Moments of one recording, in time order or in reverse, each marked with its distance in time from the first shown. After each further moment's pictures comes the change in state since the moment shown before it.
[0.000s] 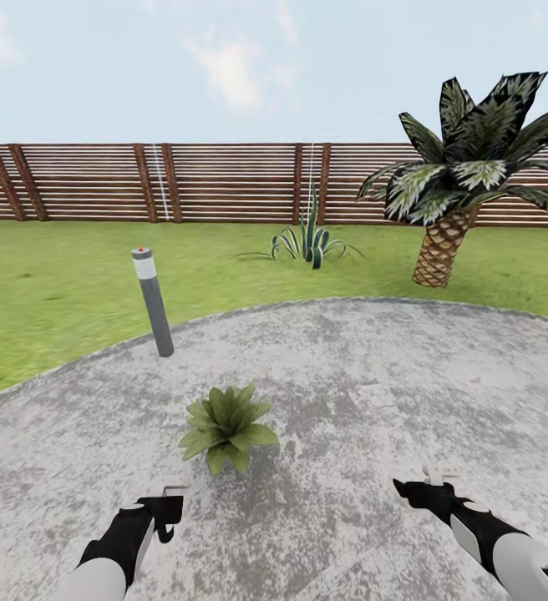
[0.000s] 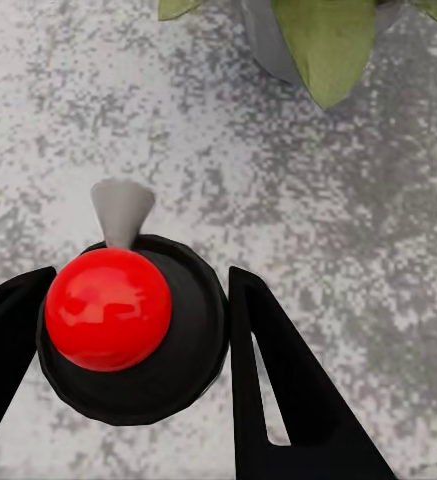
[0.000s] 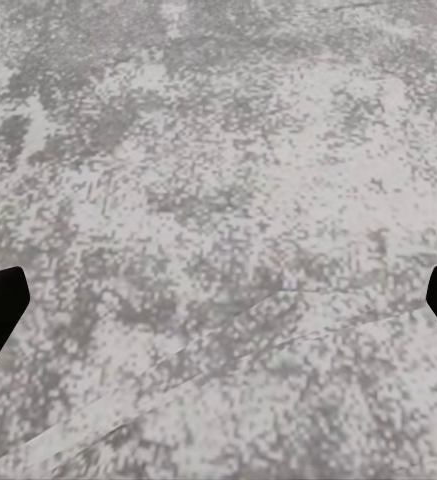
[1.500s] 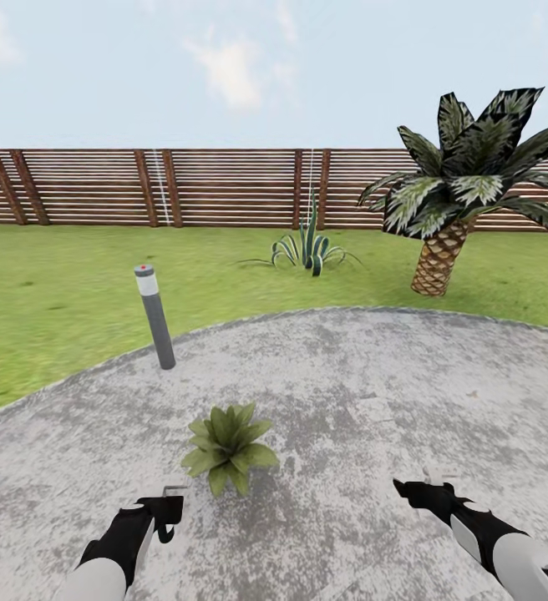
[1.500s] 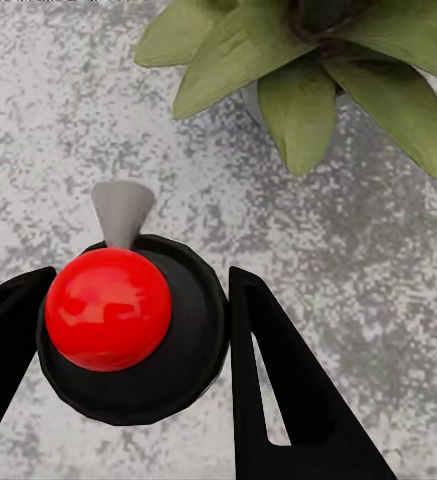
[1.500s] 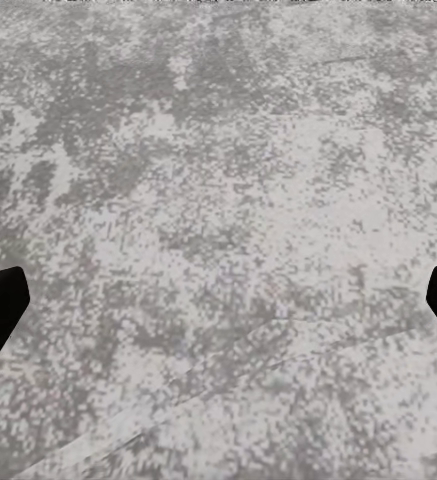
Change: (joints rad) left arm 0.000 0.000 0.000 0.001 0.000 0.000 0.000; right arm 0.000 0.000 0.000 0.000 0.000 0.000 0.001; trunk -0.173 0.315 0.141
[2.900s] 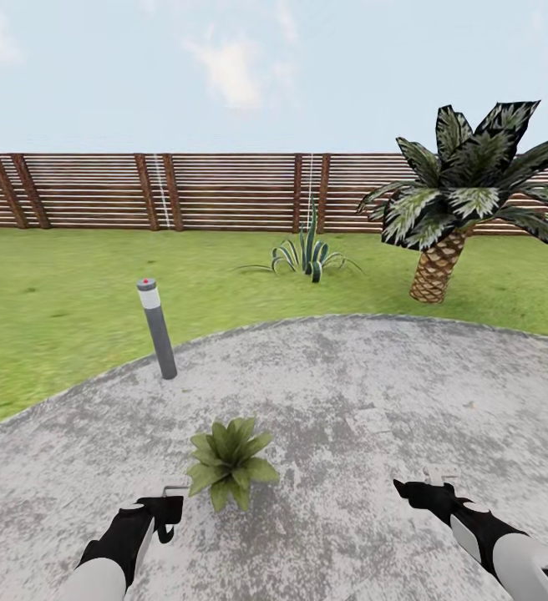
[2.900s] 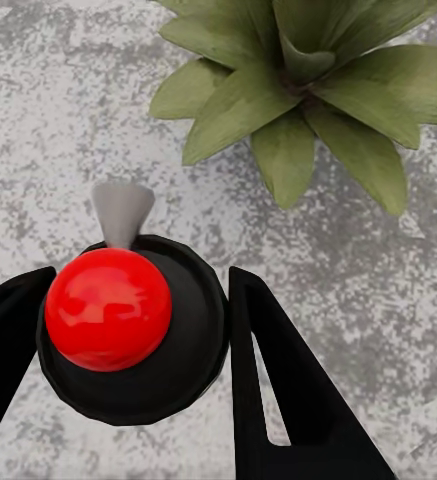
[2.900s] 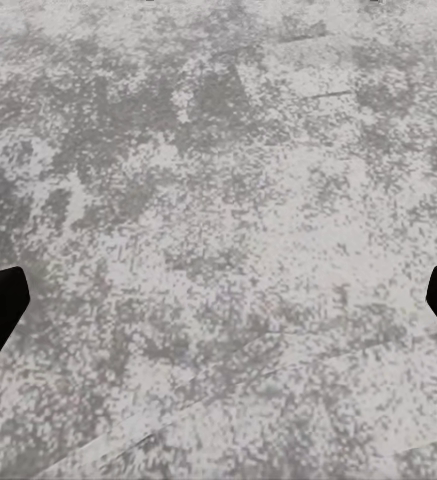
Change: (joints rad) left arm 0.000 0.000 0.000 0.000 0.000 0.000 0.000; right arm 0.000 0.000 0.000 0.001 0.000 0.000 -0.005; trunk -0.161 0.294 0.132
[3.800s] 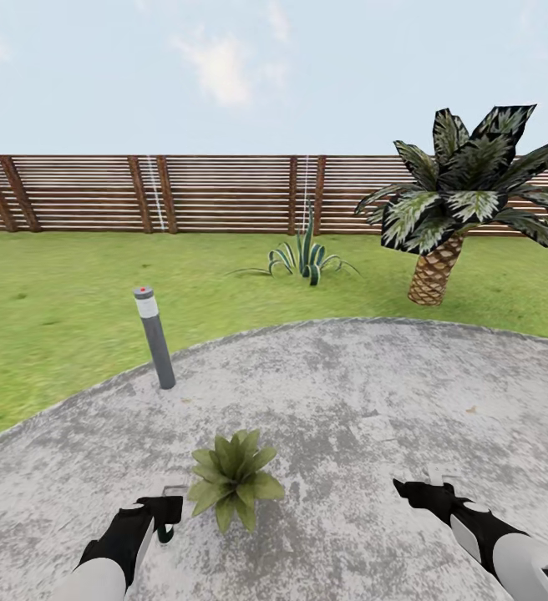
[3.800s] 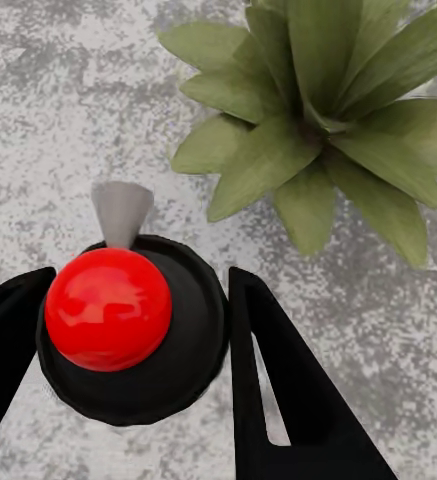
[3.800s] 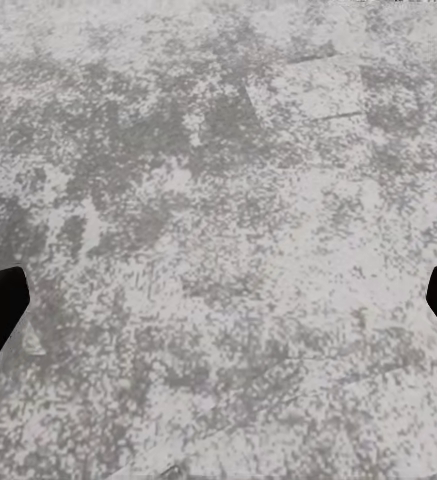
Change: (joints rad) left arm 0.000 0.000 0.000 -0.001 0.000 0.000 0.000; right arm 0.000 0.000 0.001 -0.002 0.000 0.000 0.005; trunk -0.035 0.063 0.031
